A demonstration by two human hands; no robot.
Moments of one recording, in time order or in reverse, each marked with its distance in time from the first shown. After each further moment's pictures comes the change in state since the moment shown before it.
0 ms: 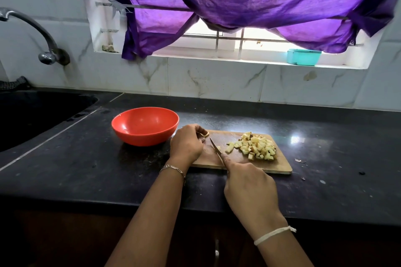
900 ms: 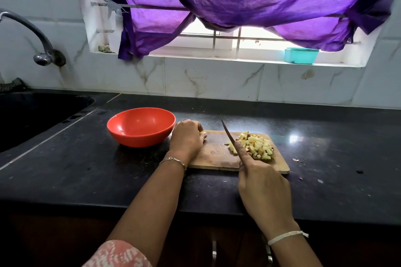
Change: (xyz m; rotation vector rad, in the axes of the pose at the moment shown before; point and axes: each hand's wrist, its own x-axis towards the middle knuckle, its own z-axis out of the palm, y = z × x) left_hand 0.021 -0.003 0.011 0.232 0.085 0.195; right_hand -0.002 0.026 0.005 0.160 0.182 0.101
